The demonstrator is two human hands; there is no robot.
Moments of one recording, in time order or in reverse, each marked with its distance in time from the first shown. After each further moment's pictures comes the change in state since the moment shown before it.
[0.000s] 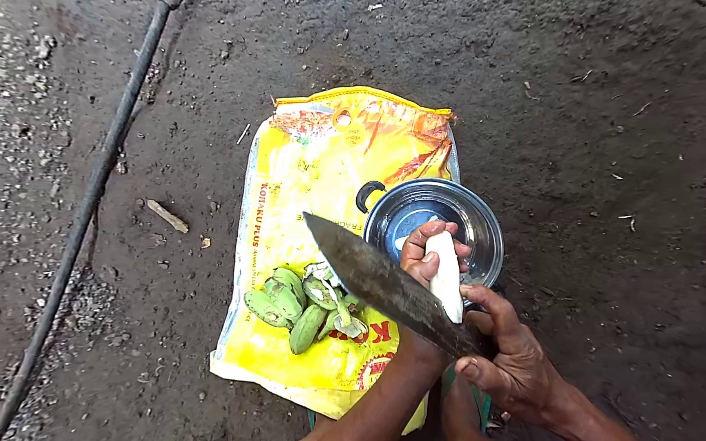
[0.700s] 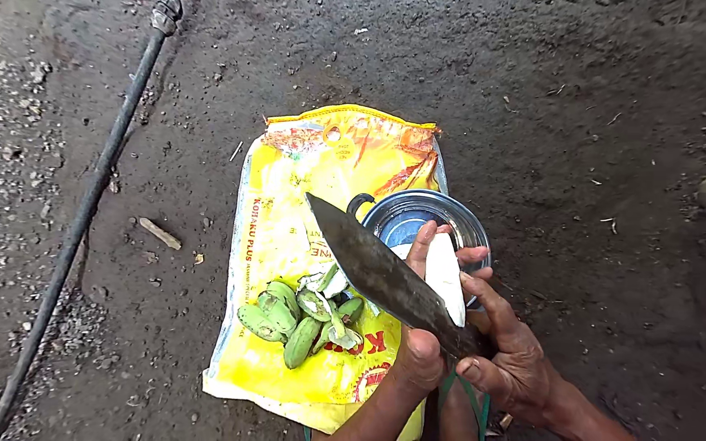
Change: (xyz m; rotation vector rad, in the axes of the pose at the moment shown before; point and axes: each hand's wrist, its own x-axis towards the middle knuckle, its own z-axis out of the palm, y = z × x) left_hand -0.019 -0.005 0.003 0.110 -0.321 0.133; right_hand 0.005 -0.005 -0.008 0.048 0.051 -0.027
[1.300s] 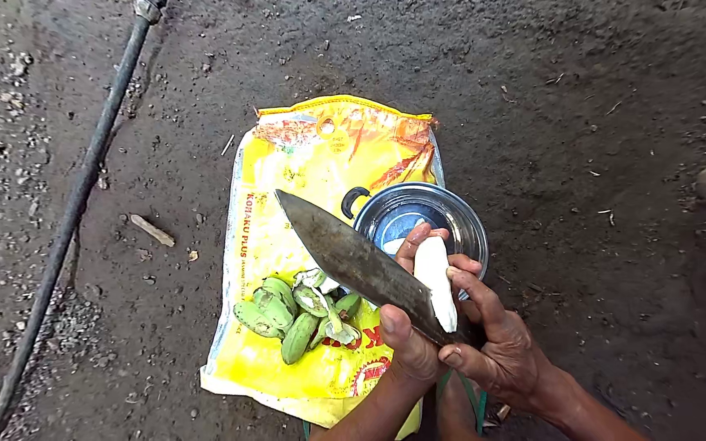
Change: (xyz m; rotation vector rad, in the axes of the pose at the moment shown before) left_hand 0.000 -0.005 0.000 -0.094 0.092 0.045; right_hand 0.003 0.004 0.002 -0.092 0.008 -0.020
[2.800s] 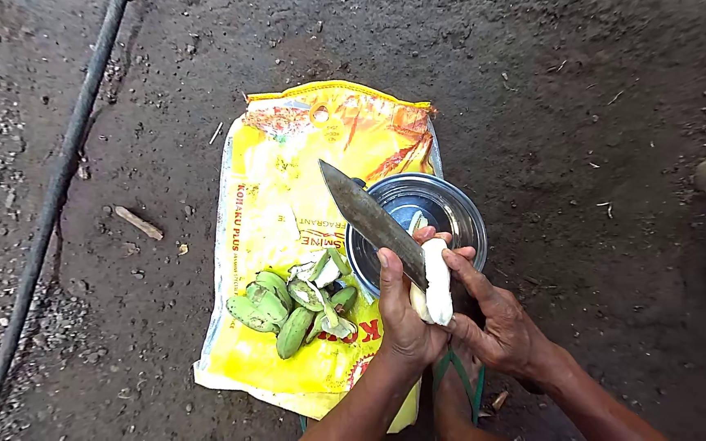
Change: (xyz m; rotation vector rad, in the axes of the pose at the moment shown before) left_hand 0.002 0.003 -0.001 -0.152 0.310 -0.340; right_hand 0.004 0.022 -0.016 -0.205 -0.088 0.019
